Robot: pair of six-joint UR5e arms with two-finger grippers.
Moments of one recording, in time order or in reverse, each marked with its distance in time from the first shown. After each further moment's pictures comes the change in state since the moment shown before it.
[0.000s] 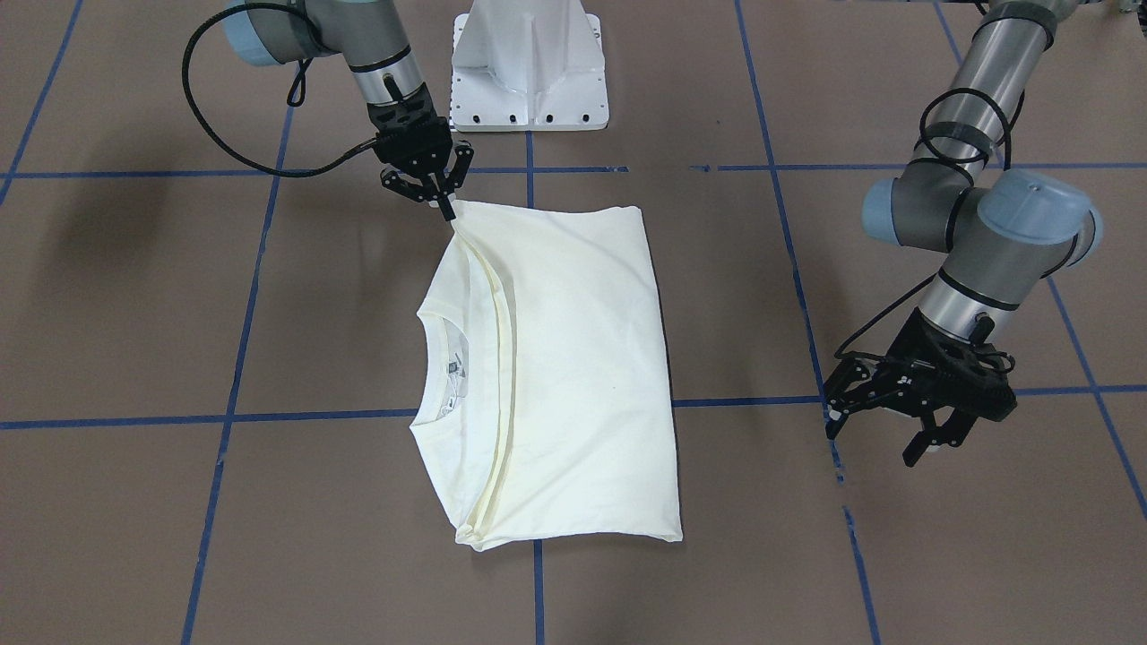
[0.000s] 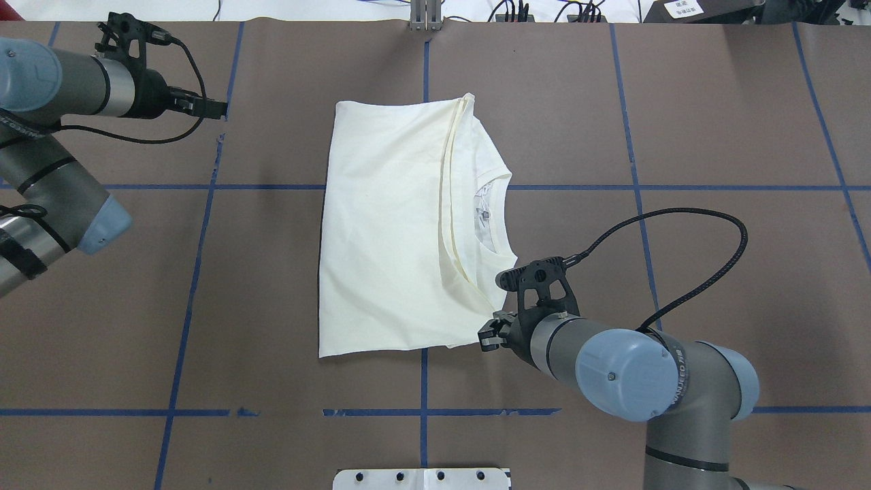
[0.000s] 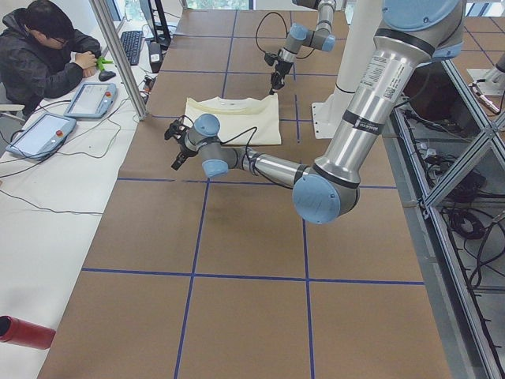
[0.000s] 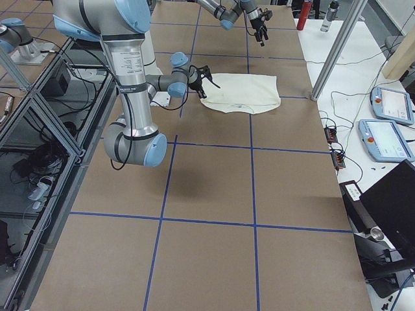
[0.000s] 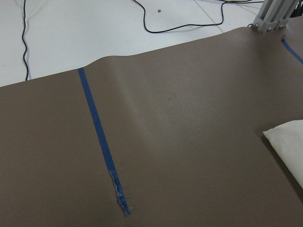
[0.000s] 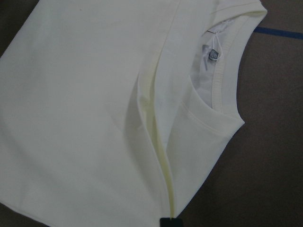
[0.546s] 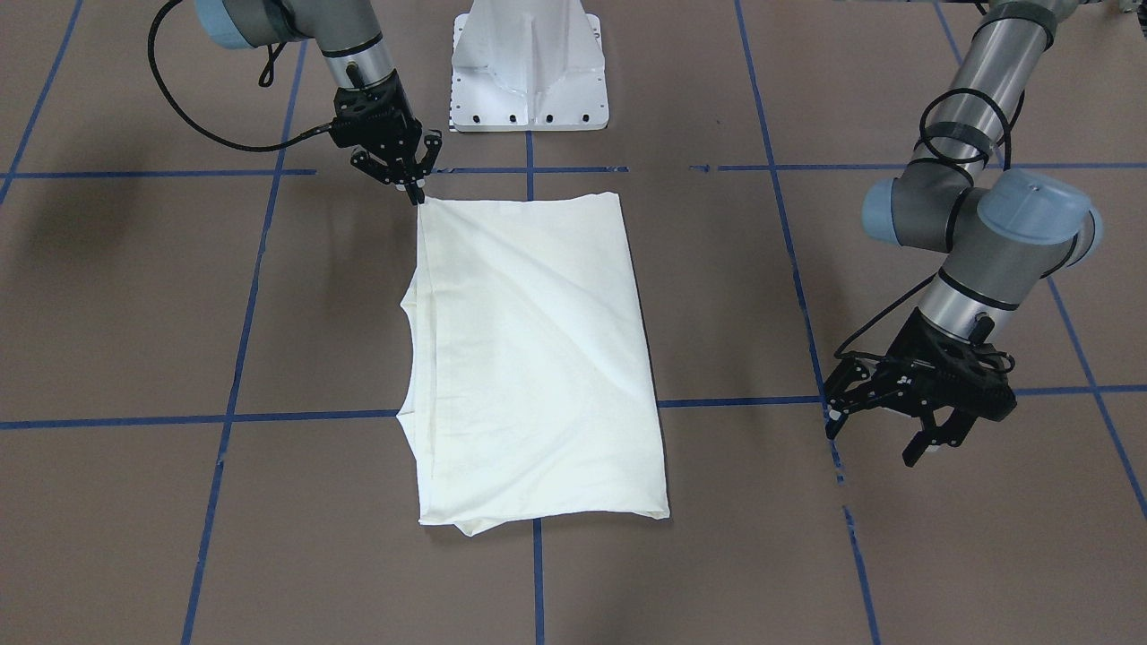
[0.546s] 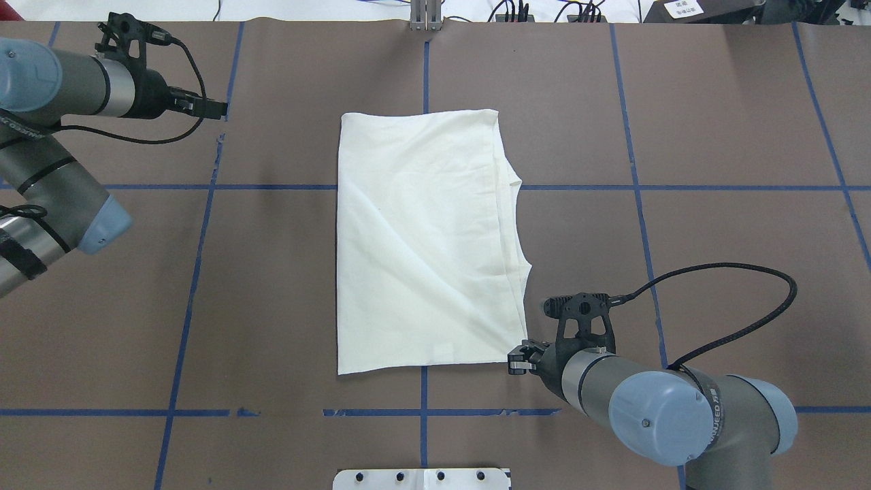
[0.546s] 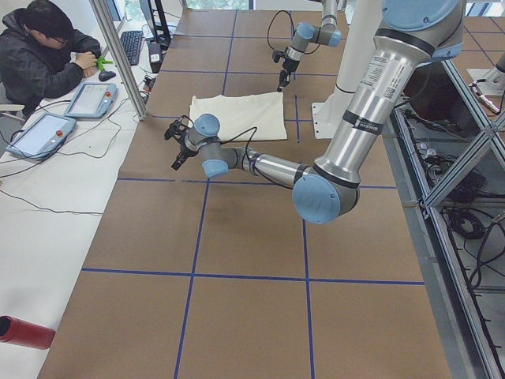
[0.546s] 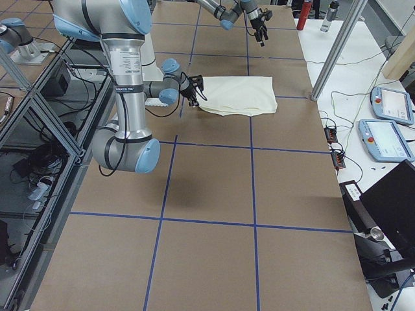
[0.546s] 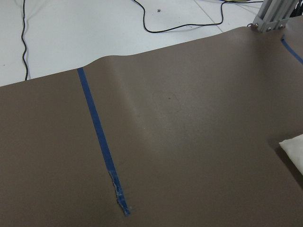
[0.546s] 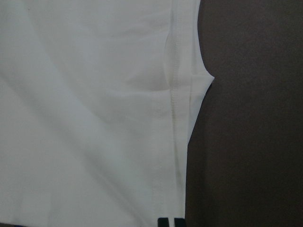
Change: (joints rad) left arm 0.000 0.000 0.000 -0.001 0.000 0.000; right arm -0.079 -0.092 0.041 0.004 -0.062 0.253
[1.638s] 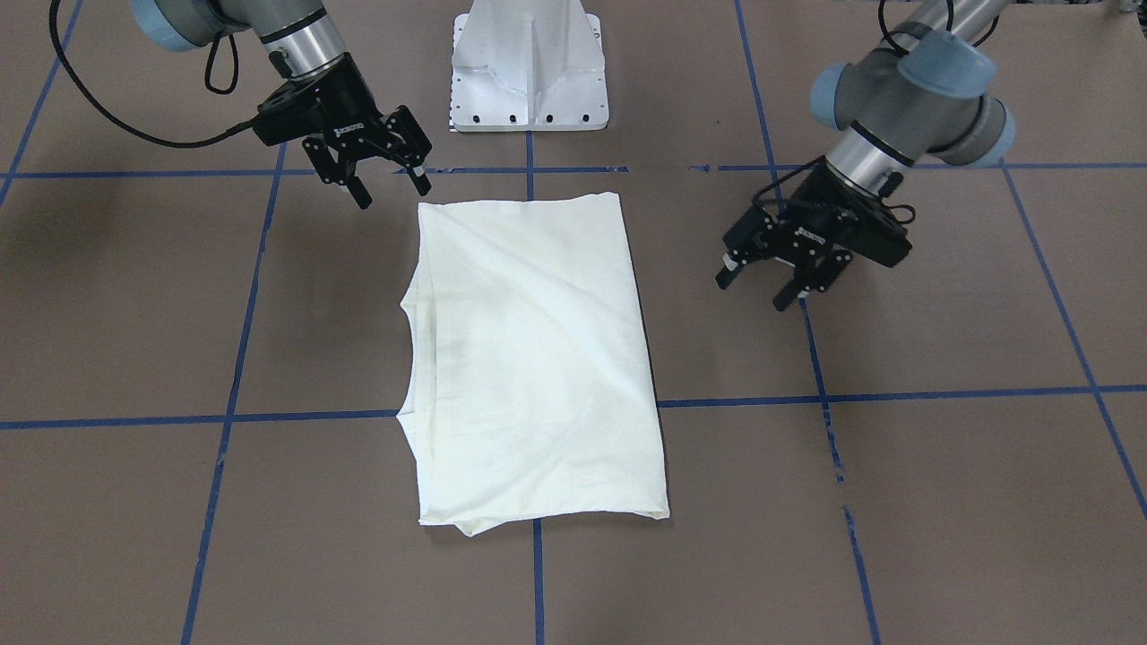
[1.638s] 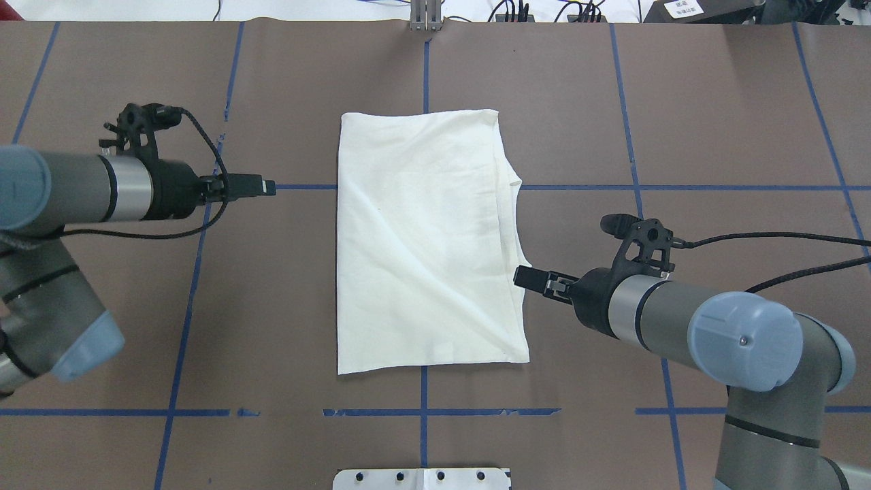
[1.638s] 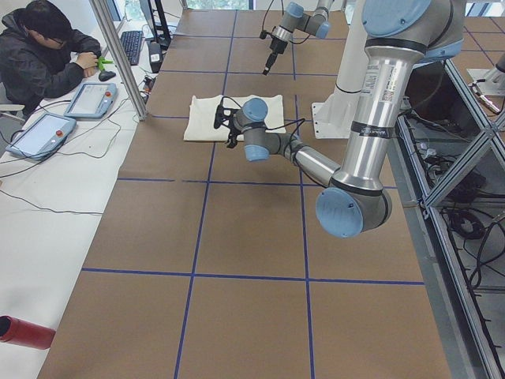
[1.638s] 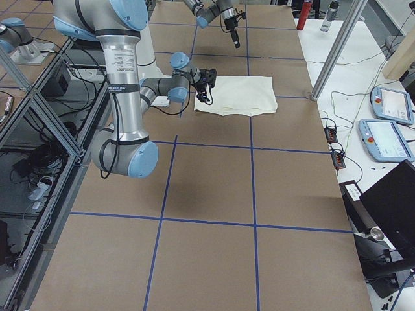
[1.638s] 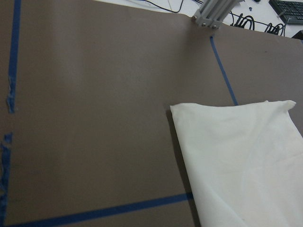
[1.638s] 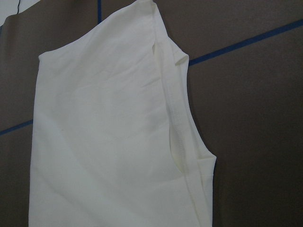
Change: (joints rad) left arm 0.290 0.245 -0.485 0.013 0.077 -0.642; right arm 0.212 -0.039 0.070 0.131 0.131 0.259
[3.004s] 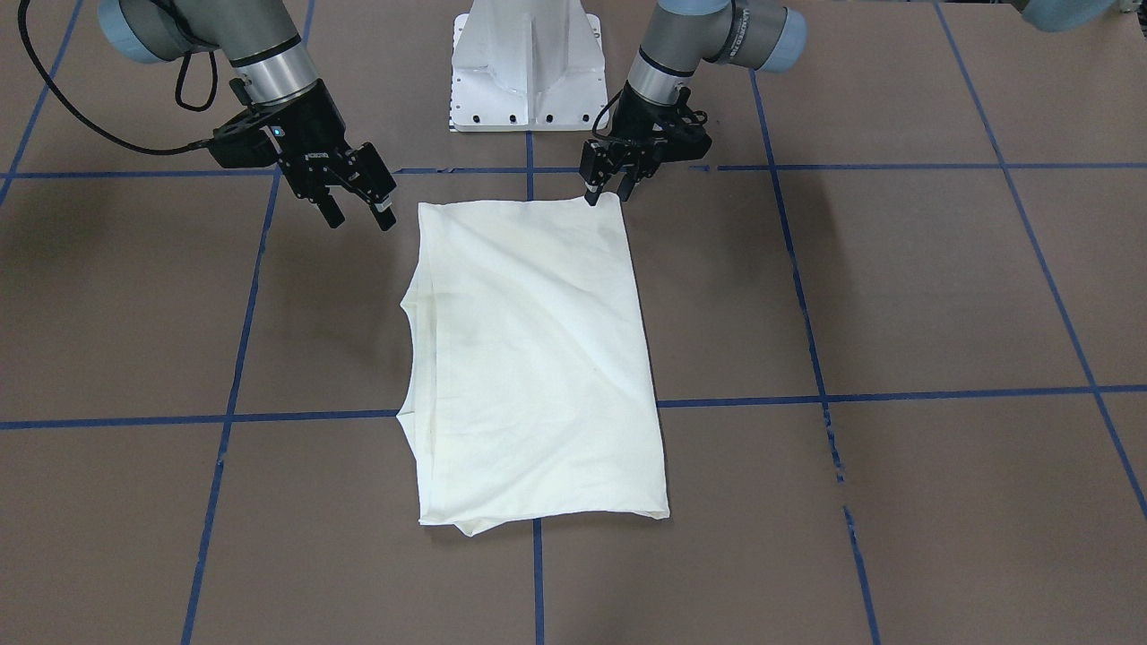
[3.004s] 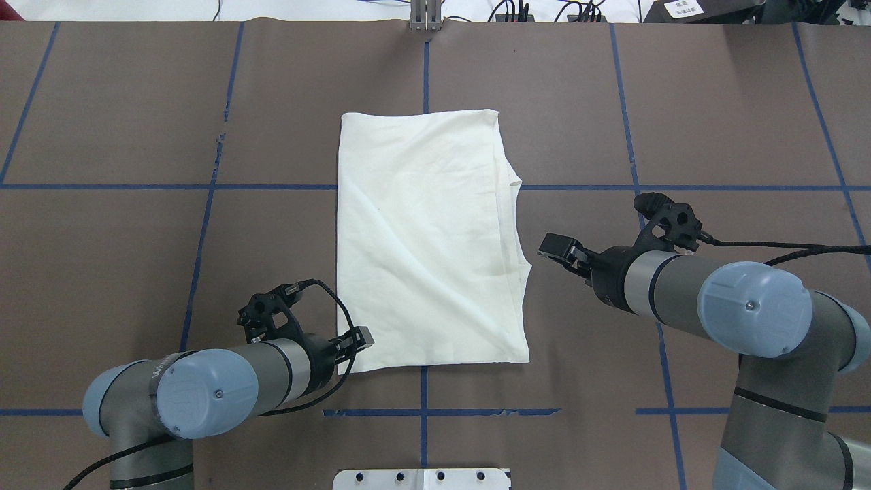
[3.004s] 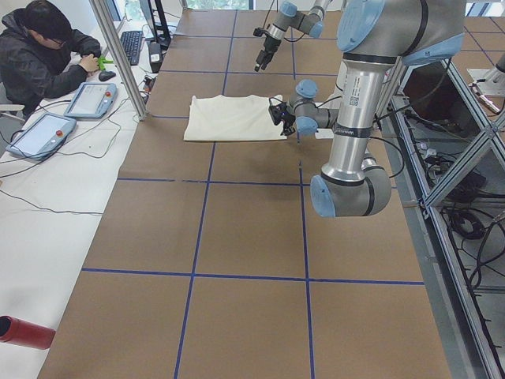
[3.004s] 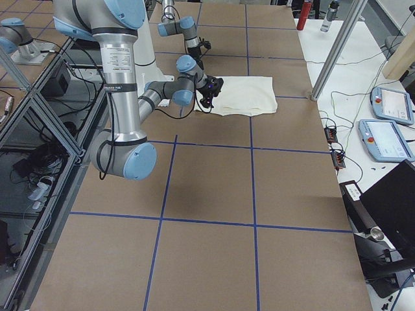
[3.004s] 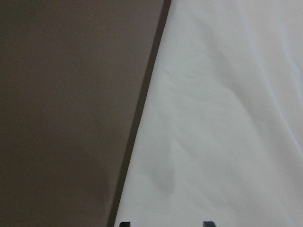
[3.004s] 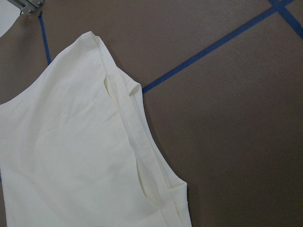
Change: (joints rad) left arm 0.456 -0.132 -0.094 0.471 0.339 -0.556; right arm 0.051 -0.009 -0.025 -0.016 0.026 0.150
